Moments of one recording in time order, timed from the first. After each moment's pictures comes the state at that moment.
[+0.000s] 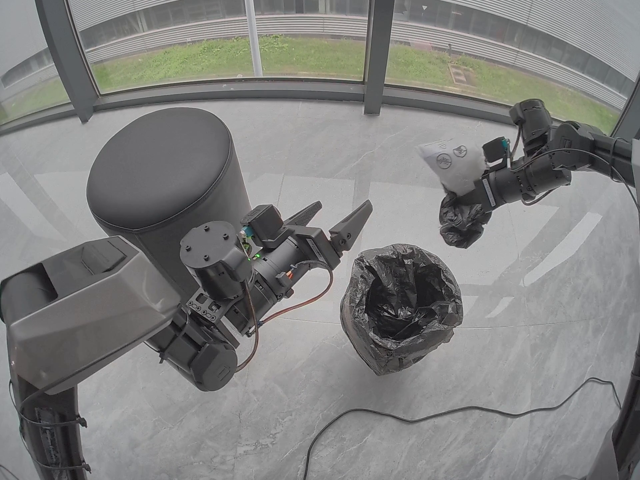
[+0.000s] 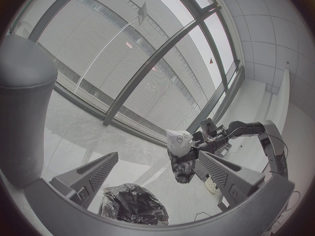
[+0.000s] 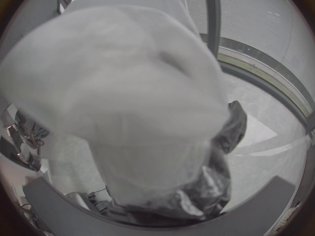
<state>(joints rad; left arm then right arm) -0.59 2.21 -1.00 -1.54 -0.18 -0.43 0.12 2.14 -2.00 0.57 0.38 -0.30</state>
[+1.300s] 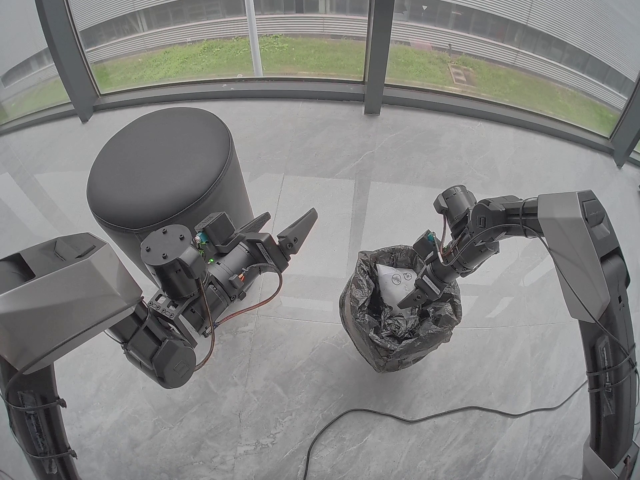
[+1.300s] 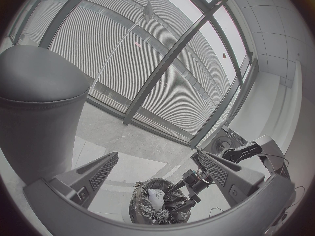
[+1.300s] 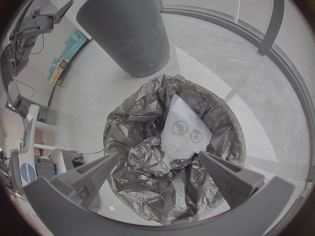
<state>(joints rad) -0.46 2.16 -0.84 -1.54 -0.18 -0.41 0.26 2.49 -2.00 0.54 0.30 -0.60</state>
